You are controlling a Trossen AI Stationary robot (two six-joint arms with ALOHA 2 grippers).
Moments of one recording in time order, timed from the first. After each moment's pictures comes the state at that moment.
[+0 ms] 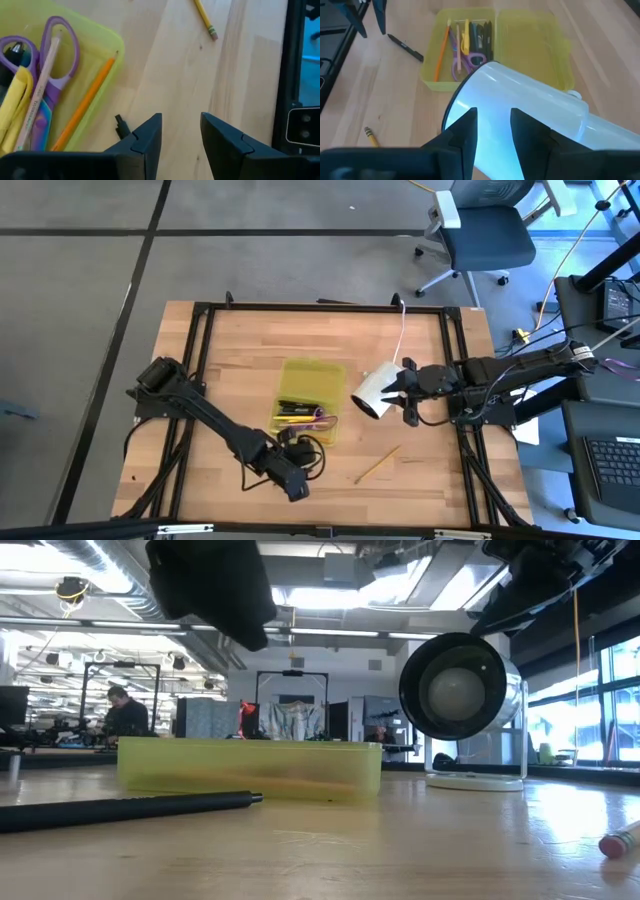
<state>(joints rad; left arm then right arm) -0.57 1.85 1.36 -0.52 -0.35 -0.82 0.18 0.91 0.67 -0.41 0.16 0.23</state>
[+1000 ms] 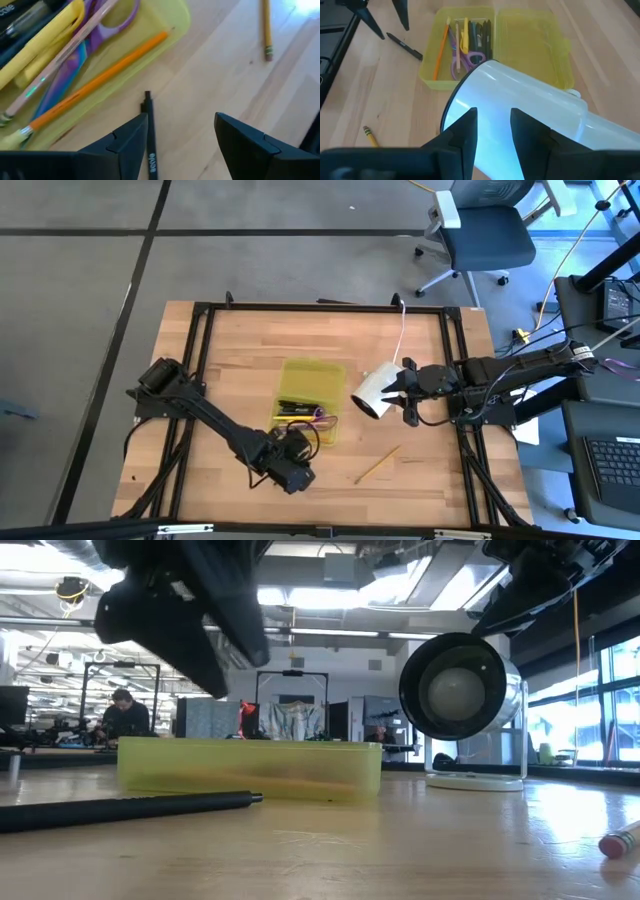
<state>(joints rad) -0.56 1.86 1.33 -0.61 -0.41 -1.27 0.18 0.91 0.67 -0.42 0.16 0.23</state>
